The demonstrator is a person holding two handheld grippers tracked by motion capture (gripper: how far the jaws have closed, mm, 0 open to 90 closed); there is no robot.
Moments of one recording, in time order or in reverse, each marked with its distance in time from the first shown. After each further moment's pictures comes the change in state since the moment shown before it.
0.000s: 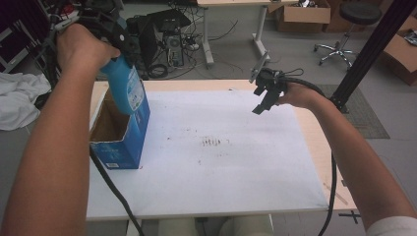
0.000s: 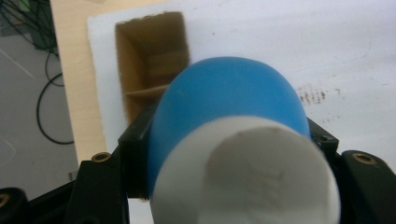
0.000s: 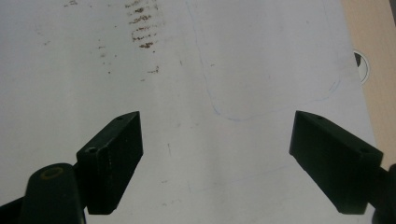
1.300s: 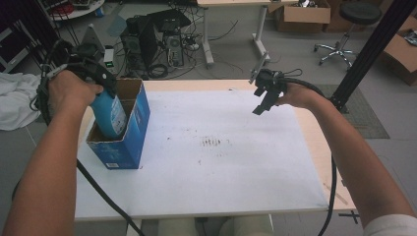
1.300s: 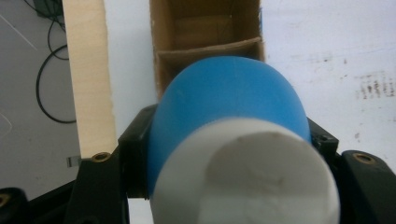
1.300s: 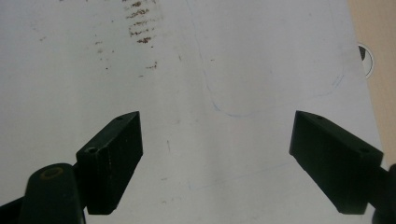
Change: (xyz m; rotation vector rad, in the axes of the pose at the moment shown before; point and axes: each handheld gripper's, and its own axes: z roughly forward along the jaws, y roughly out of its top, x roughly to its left) left arm 0.051 -0.041 0.090 0.044 0.026 -0.064; right arm -0.002 -0.001 0.005 0.017 0.008 0.009
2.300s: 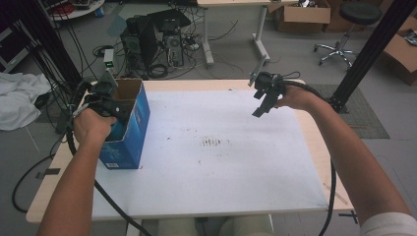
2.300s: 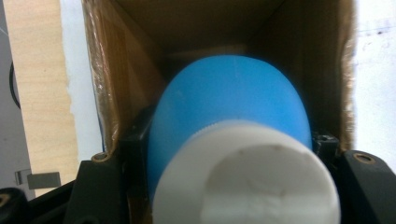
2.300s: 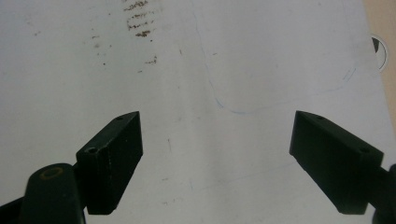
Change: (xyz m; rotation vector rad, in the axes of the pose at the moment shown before) left arm 0.001 -0.027 0.099 0.037 -0.023 -0.011; right arm -0.002 -0.003 0.011 0.016 0.017 0.009
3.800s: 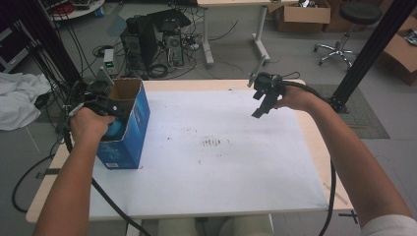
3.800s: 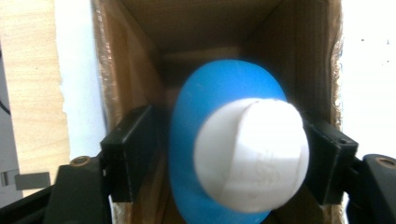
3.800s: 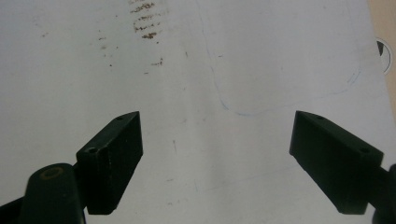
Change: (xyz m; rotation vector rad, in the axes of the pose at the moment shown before) left arm 0.007 -0.002 -0.012 -0.022 -0.046 -0.025; right arm 0.005 0.002 -0.002 -0.001 0.005 -0.007
